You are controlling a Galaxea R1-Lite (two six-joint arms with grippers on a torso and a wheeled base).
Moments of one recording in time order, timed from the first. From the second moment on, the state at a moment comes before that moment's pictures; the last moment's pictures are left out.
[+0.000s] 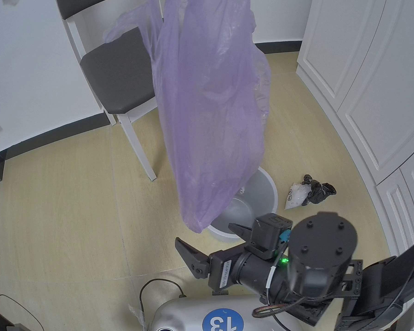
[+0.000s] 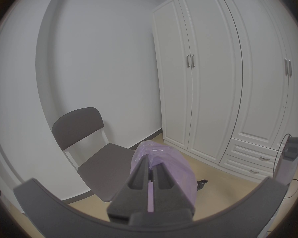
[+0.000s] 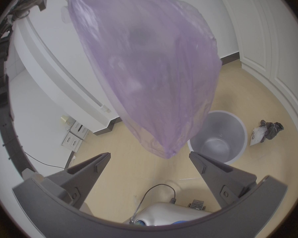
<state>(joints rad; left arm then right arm) -1.24 1.59 -2.00 0.23 0.81 0.46 1.08 1.84 -0.69 -0.92 -0.40 0.44</state>
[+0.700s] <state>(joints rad) -1.24 1.57 -2.00 0.23 0.81 0.46 0.99 1.84 -0.68 -0.91 -0.40 0.42</state>
